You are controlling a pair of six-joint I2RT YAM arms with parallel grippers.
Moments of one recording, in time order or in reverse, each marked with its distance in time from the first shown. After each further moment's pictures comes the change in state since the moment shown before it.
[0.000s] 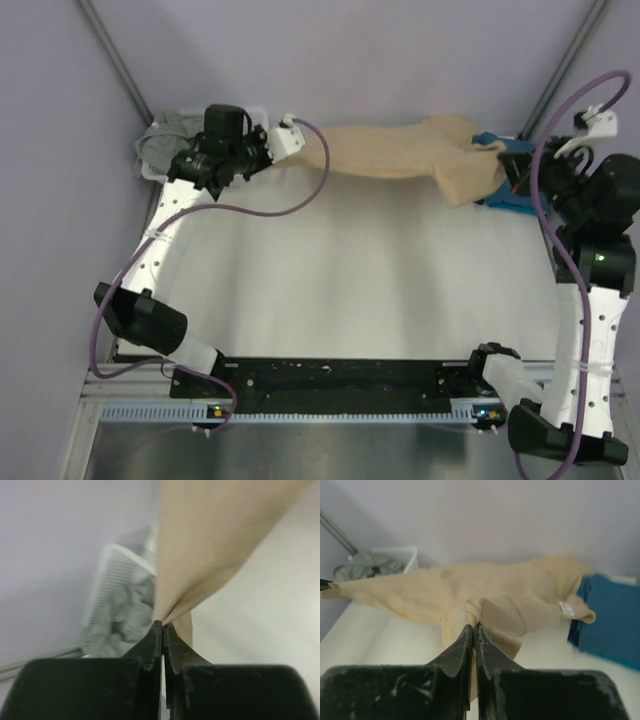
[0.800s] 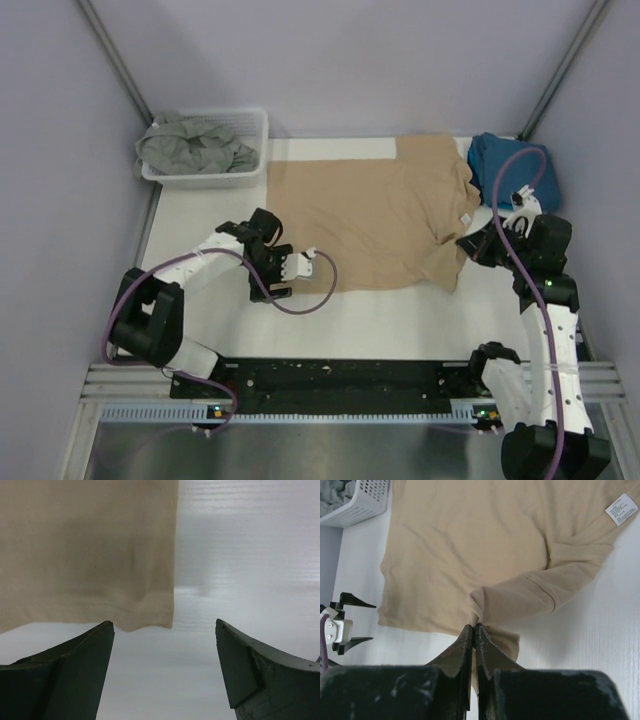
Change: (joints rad) left arm -0.109 -0.069 -0.885 -0.150 0.171 0.200; right arm 0.000 -0.250 -0.784 -0.038 -0.069 0.106
